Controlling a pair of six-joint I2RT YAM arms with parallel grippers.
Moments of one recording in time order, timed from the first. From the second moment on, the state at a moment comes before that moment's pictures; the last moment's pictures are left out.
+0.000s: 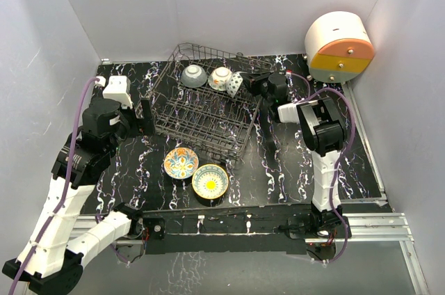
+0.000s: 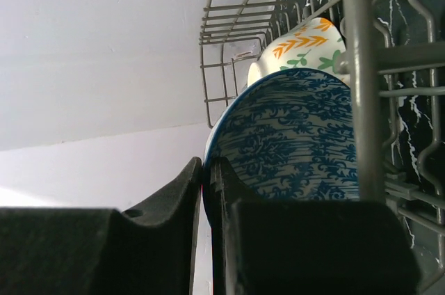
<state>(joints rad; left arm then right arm) -0.43 0.84 1.26 -0.88 -0.31 -0.19 0.26 2.18 1.25 0.79 -0.15 1.54</state>
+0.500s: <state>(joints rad) -0.43 0.84 1.26 -0.88 -0.31 -0.19 0.24 2.04 1.15 0.60 -0.08 1.55</state>
